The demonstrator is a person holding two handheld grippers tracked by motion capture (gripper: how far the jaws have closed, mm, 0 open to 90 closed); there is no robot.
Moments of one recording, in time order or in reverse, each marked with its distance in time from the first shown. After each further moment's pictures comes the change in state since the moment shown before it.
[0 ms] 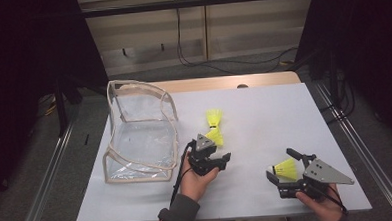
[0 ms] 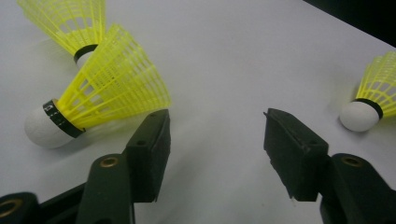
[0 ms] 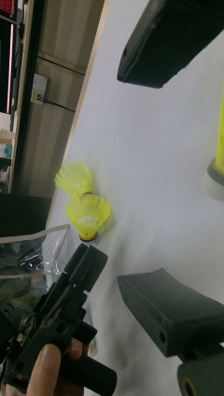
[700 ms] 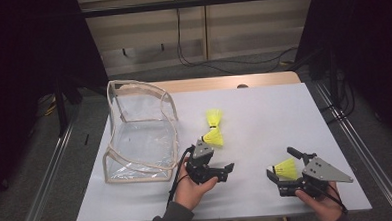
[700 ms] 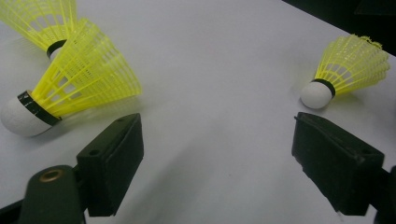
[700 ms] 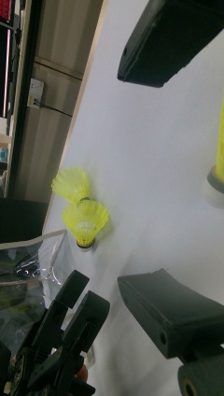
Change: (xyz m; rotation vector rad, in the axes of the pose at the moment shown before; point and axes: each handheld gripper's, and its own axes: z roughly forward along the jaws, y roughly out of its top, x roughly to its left) left arm -0.008 -0.008 -0.017 -0.002 -0.068 0.040; right arm -0.002 0.002 0.002 0.018 -0.020 0.001
